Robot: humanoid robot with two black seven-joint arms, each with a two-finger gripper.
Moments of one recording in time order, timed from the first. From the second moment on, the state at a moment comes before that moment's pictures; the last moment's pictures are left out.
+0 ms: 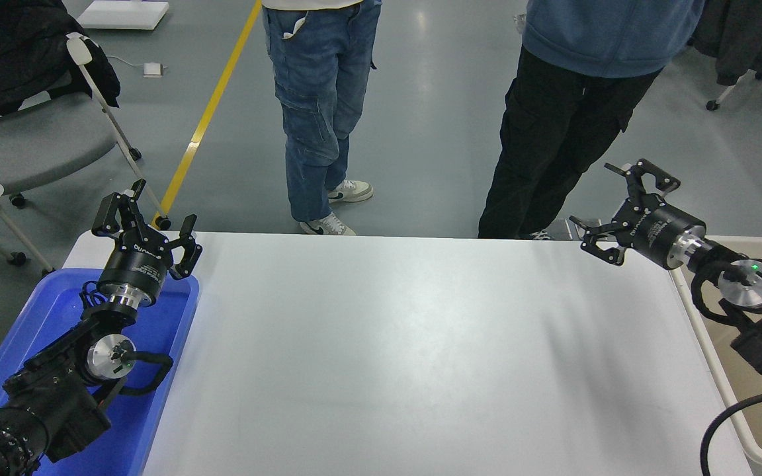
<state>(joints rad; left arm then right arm) -0.59 0.30 -0.87 -0.45 0.19 -0.49 -0.64 0.86 -0.32 0.60 0.40 0.20 0.56 -0.03</state>
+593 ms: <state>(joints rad) -0.59 0.30 -0.87 -0.45 0.19 -0.49 -0.64 0.82 -0.13 0.66 0.35 0.20 0.56 0.12</state>
